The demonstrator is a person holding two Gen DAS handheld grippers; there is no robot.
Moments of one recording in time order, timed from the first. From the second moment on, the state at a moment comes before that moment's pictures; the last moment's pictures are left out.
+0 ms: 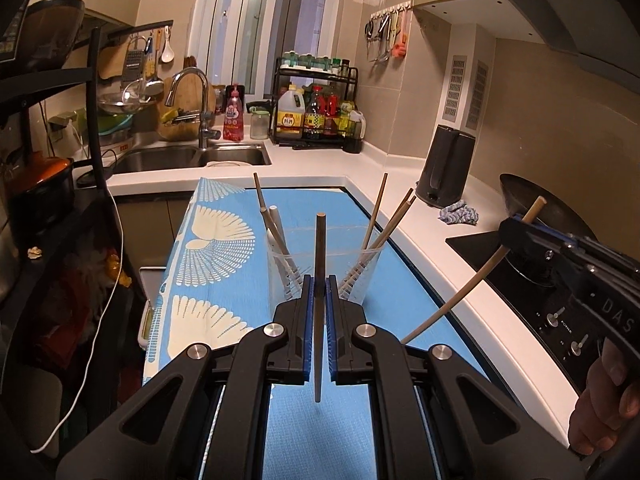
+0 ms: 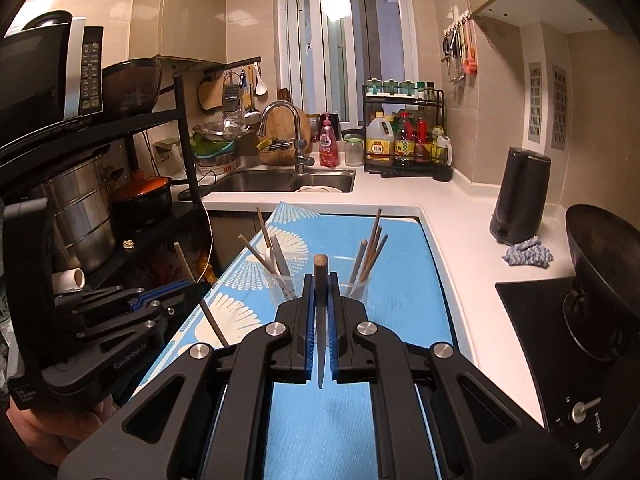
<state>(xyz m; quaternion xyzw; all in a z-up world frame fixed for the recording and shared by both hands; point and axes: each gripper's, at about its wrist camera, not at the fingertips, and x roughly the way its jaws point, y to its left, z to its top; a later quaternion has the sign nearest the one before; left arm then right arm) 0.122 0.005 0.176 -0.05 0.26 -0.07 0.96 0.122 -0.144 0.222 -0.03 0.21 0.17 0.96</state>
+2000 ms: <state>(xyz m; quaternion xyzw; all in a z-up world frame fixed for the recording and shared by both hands) 0.149 0.012 0.178 -0.07 0.24 -0.05 0.97 0.135 -0.147 0.199 -0.05 0.18 0.09 0.98</state>
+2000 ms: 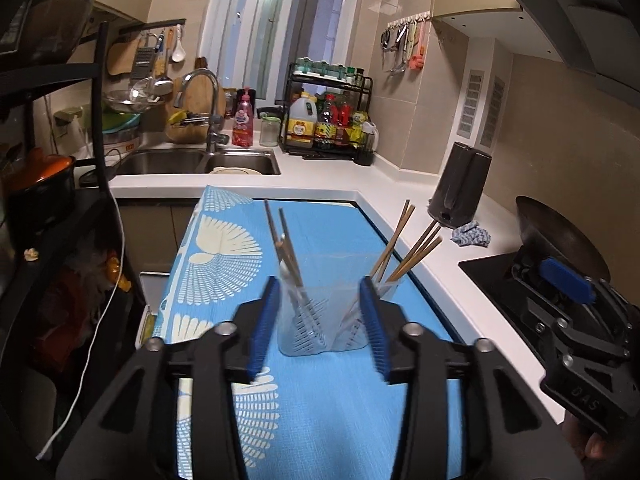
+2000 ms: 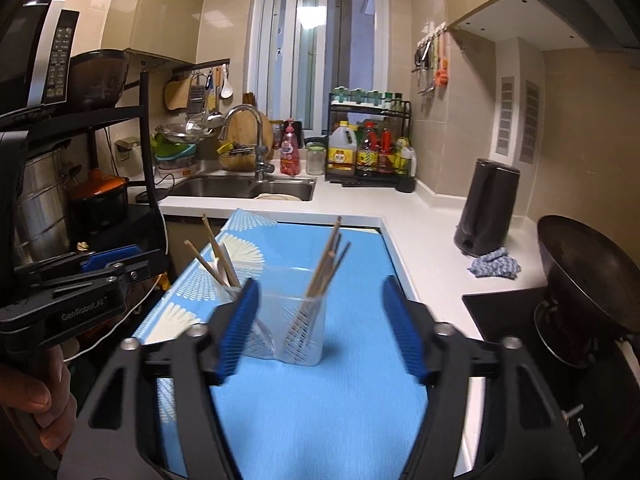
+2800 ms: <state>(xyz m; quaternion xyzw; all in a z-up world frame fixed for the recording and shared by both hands) 0.108 0.005 0.101 -0.07 0.24 0.00 0.97 0.103 -0.168 0.129 -0.02 0.20 0.04 0.98</state>
